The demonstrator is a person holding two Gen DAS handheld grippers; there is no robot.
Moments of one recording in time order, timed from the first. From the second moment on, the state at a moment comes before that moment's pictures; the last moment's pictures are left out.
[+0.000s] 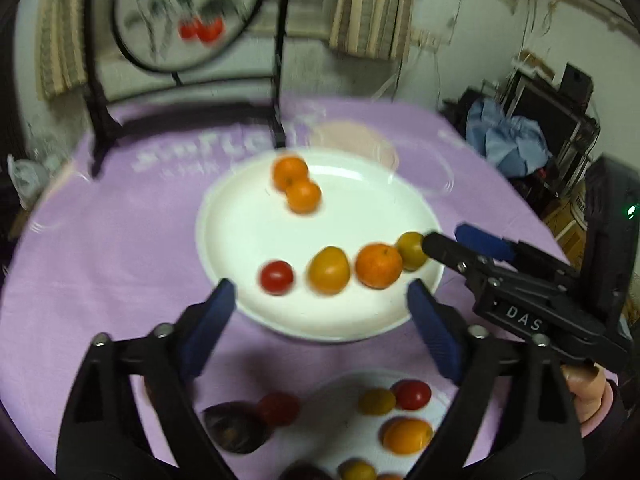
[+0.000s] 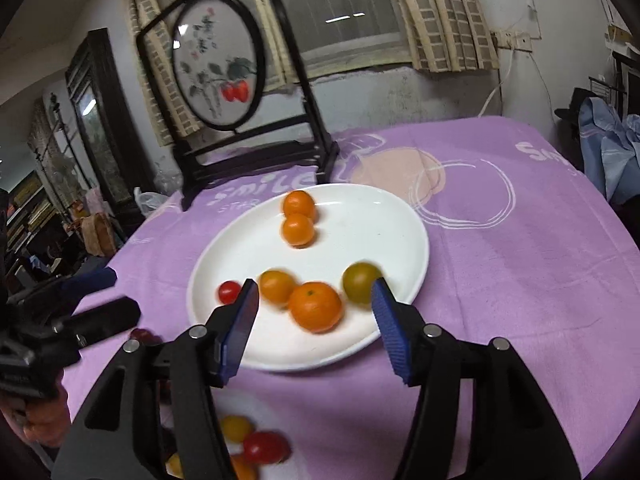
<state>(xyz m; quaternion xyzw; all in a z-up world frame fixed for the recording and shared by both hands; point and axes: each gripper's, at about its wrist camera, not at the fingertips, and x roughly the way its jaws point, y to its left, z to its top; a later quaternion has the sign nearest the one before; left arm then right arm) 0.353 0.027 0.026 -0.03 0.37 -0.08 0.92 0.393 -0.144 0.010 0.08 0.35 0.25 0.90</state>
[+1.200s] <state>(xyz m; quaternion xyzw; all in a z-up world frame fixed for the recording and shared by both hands) 0.241 0.129 -0.006 -0.08 0.35 0.03 0.93 0.265 -0.070 -0.039 -0.09 0.46 0.36 0.81</state>
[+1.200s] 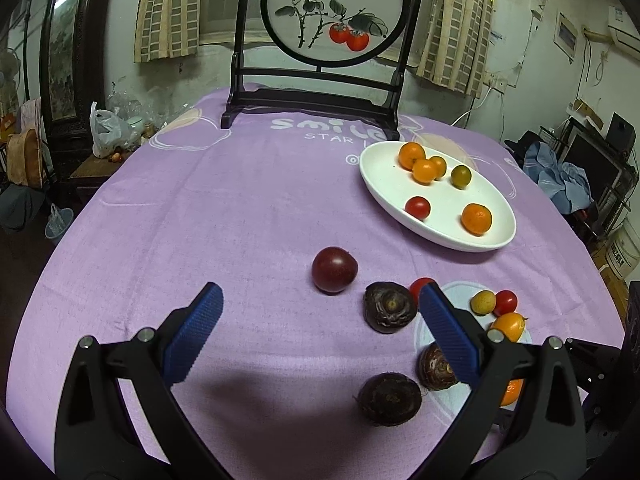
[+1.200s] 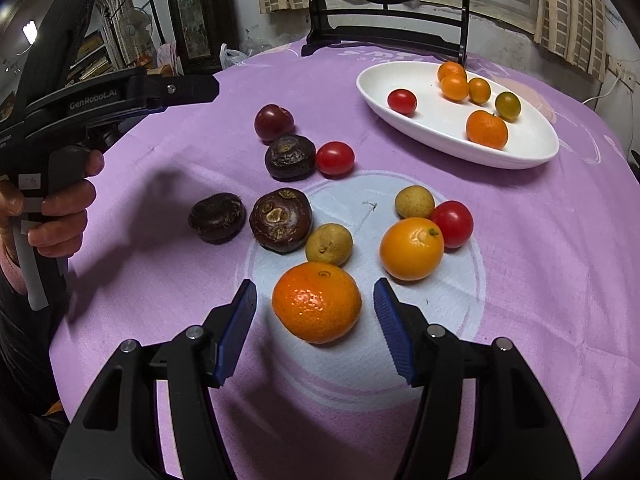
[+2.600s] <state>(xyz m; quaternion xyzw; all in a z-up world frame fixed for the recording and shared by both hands) 0.225 0.072 -0.065 0.09 0.46 -0.15 0.87 0.281 -0.098 -0.022 -0.02 0.43 0.35 0.83</state>
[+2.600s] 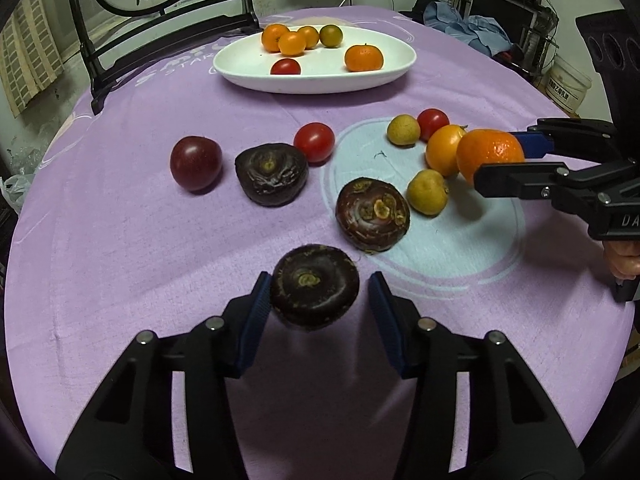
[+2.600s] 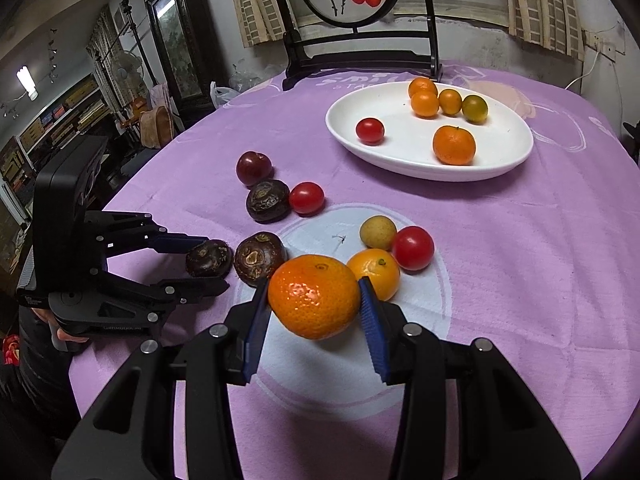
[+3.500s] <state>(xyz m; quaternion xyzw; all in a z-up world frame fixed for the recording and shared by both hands) 0.310 0.052 0.005 -0.05 0.38 -0.12 0.92 0.419 -0.156 -0.012 0.11 0.35 0.21 0.91</state>
